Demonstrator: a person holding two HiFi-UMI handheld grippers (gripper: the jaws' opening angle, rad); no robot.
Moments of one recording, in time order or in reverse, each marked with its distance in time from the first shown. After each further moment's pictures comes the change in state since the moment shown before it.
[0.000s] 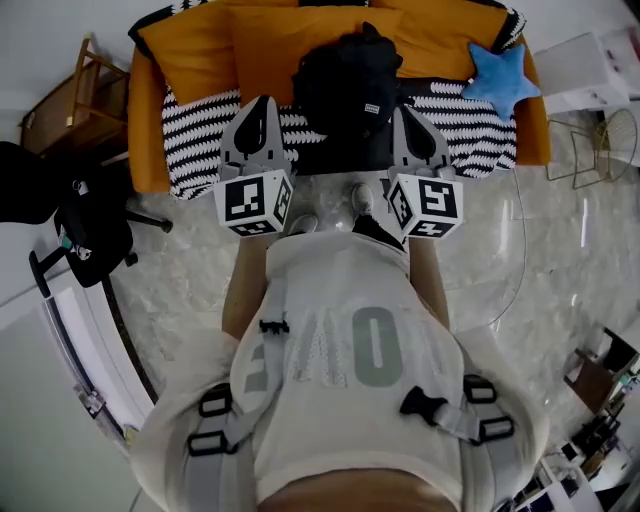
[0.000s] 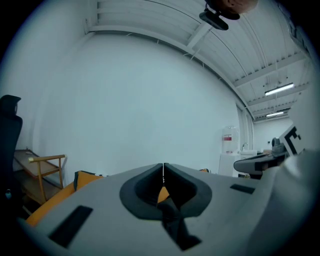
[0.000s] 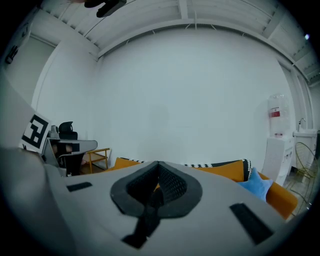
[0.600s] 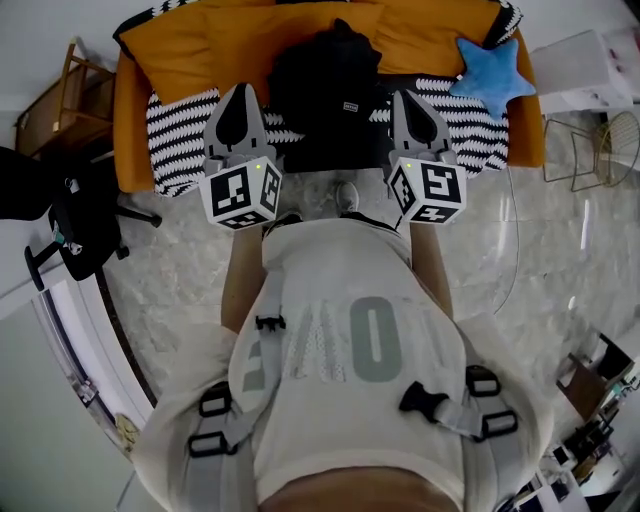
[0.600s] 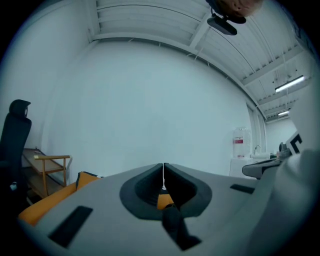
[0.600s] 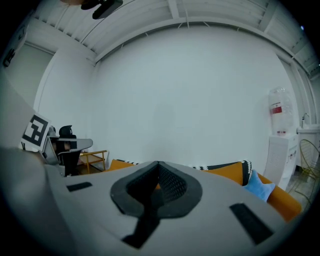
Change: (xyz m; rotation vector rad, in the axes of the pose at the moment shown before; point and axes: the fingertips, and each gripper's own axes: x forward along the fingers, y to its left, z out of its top) left arm 0.046 -0.043 0.008 -0.018 -0.052 0.128; right arm 0.016 -0.091 0.005 0.018 -0.021 0.038
